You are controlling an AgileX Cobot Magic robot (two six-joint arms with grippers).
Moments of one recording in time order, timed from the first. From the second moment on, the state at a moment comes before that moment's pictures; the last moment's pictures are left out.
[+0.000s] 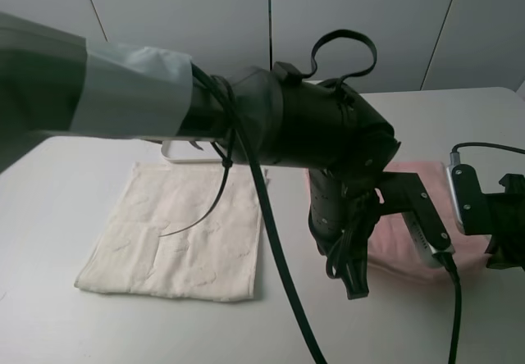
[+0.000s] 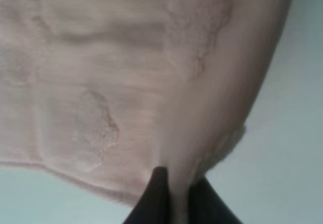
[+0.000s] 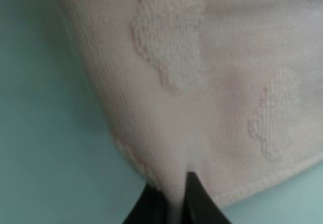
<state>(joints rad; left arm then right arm) -1.10 2.21 -1.64 0.10 0.86 0.29 0.01 1.46 -0.40 -0.12 0.43 -1.24</state>
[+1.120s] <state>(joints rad) -0.88 2.14 -1.64 0.00 0.64 0.19 0.01 1.36 -0.54 0.02 0.33 -0.46</state>
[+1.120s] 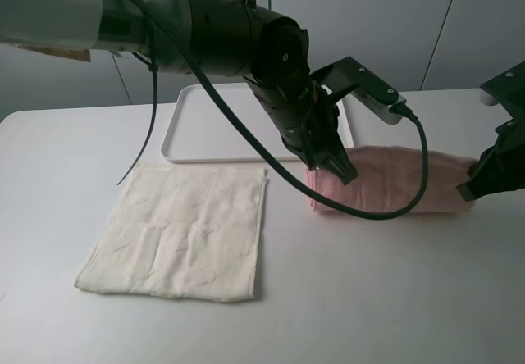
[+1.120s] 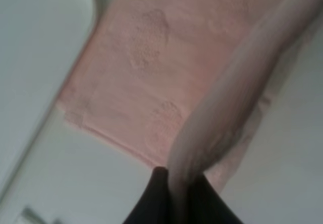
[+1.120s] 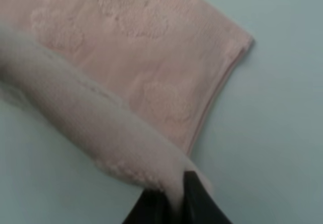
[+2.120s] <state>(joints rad) -0.80 2.21 -1.64 0.00 0.49 0.13 0.01 1.61 -0.55 0.06 -0.09 -0.33</state>
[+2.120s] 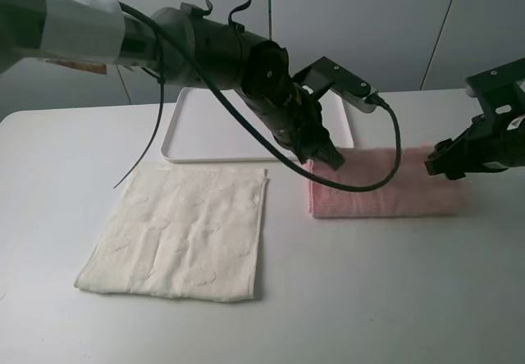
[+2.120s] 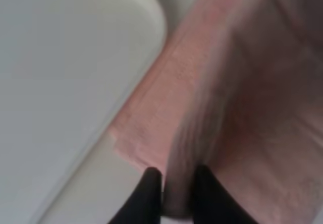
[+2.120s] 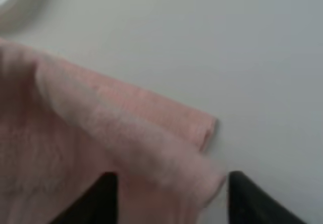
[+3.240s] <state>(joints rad) -0.75 2.50 -2.12 -0.07 1.13 -0.29 0.01 1.83 -1.08 0.09 0.83 -0.13</state>
